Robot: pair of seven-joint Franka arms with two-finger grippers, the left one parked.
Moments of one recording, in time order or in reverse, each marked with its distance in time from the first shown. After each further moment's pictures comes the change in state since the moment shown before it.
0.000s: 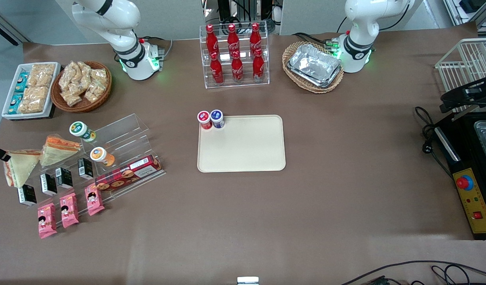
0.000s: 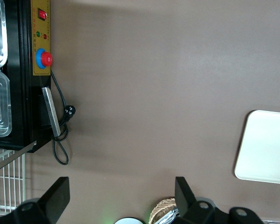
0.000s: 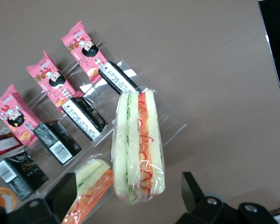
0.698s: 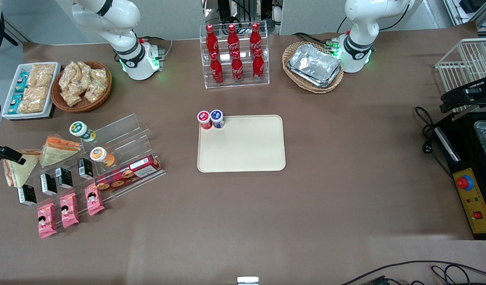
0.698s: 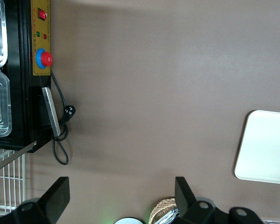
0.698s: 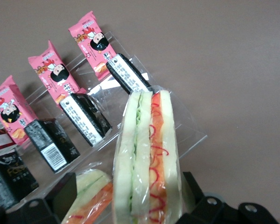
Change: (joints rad) arm 0.000 0.030 0.000 -0.099 0.092 0.141 -0.137
